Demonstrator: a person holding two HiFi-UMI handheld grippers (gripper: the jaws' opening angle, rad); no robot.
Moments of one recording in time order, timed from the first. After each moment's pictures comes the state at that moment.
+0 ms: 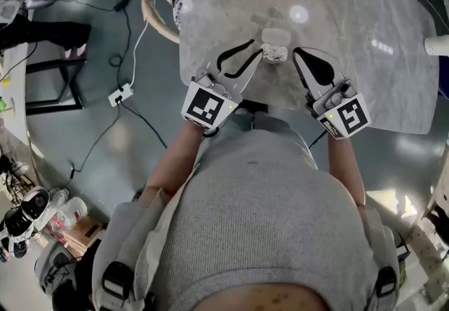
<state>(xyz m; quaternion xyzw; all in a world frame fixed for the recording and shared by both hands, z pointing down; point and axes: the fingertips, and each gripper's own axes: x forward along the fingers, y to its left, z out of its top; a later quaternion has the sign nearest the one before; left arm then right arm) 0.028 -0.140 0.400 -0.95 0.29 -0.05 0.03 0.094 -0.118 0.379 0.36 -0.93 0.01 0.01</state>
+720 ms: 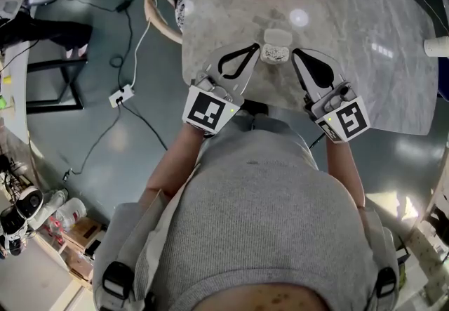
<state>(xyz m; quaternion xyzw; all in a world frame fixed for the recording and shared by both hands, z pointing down) 0.022 -0.135 0.384 -0.95 0.31 -0.05 0.04 0.086 -0.112 0.366 0.36 -0.93 0.01 0.00</state>
